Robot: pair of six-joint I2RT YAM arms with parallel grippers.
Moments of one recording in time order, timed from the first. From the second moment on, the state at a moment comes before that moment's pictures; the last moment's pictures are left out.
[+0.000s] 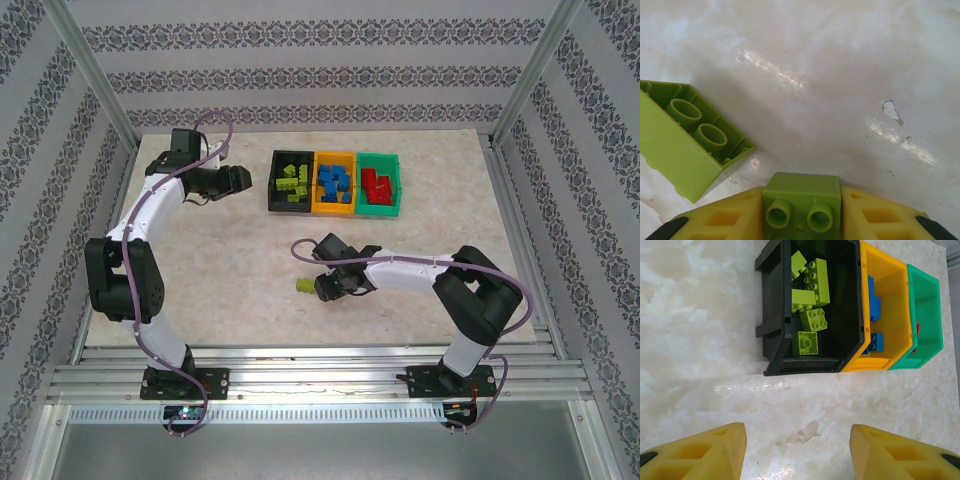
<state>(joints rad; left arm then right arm) -0.01 1.74 1.47 -0.67 0.53 -0.29 0.84 1.71 0.93 -0.42 -0.05 0.40</state>
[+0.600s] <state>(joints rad) -0.01 1.74 1.47 -0.67 0.53 -0.29 0.71 1.72 1.14 -0.39 -0.08 0.37</state>
